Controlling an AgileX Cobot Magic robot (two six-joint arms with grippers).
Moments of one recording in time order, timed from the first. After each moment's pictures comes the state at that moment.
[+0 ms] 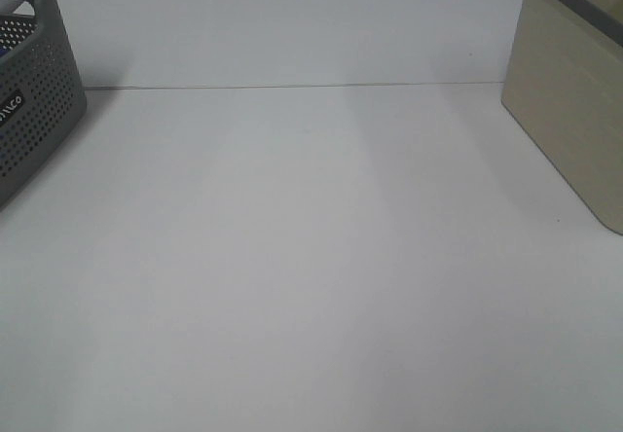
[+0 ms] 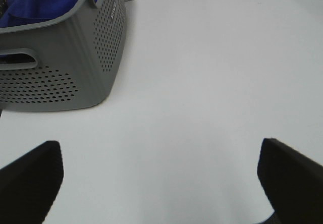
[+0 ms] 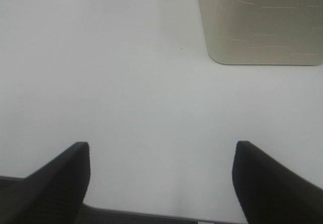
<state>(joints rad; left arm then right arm) -0.08 -0.01 -0.52 -0.03 1.08 0.08 0.06 0.00 -0.45 0.03 1.10 -0.05</state>
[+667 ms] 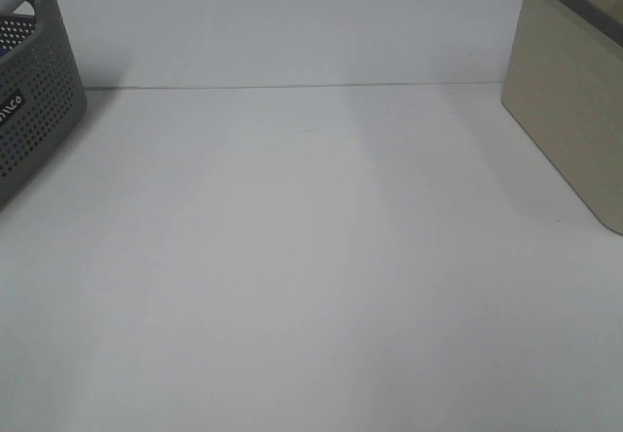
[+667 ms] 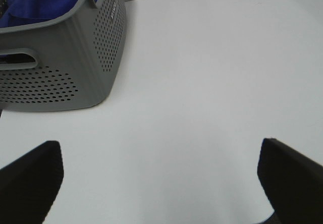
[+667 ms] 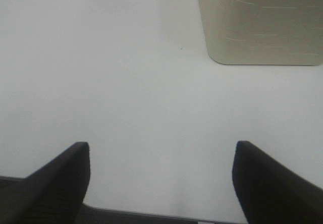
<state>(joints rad) -0.08 -0.01 -0.52 -0.03 1.08 0.08 0.06 0.00 -0.45 0.03 1.10 -0.05</state>
